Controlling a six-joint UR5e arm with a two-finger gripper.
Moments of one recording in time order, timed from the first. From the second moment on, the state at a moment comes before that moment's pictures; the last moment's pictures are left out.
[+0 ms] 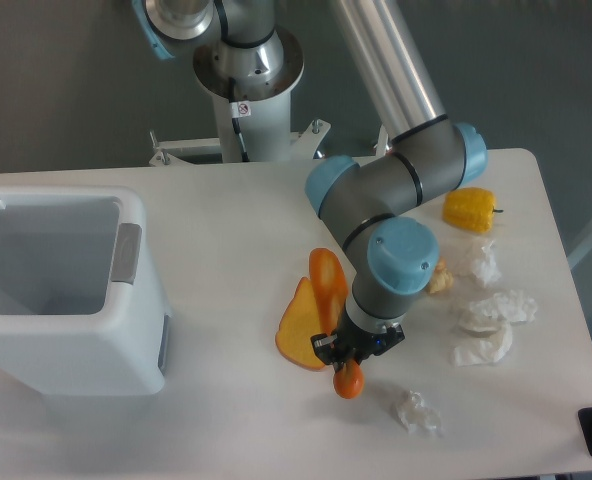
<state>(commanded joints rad) 2.50 -2.09 -1.45 -1.07 1.40 0.31</state>
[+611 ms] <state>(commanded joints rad) 2.45 -1.96 -1.45 -1.07 1.49 0.54</state>
